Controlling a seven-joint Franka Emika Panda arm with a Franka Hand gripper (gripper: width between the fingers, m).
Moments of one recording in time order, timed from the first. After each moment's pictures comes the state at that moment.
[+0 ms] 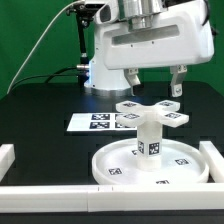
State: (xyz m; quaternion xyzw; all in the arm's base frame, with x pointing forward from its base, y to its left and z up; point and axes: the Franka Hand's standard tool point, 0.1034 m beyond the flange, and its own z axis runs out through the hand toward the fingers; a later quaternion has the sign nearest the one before) arm 0.568 0.045 0.133 -0.93 0.37 -0.05 0.08
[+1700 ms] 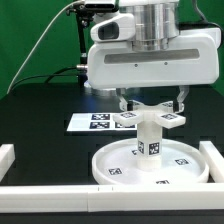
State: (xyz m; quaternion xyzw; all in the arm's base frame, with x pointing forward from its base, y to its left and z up) arm 0.561 0.044 0.104 -1.00 0.07 0.00 0.03
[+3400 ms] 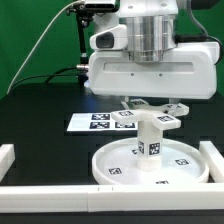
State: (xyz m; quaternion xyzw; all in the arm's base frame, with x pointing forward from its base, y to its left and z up) arm 0.564 0.040 0.087 -0.96 0.29 -0.01 0.03
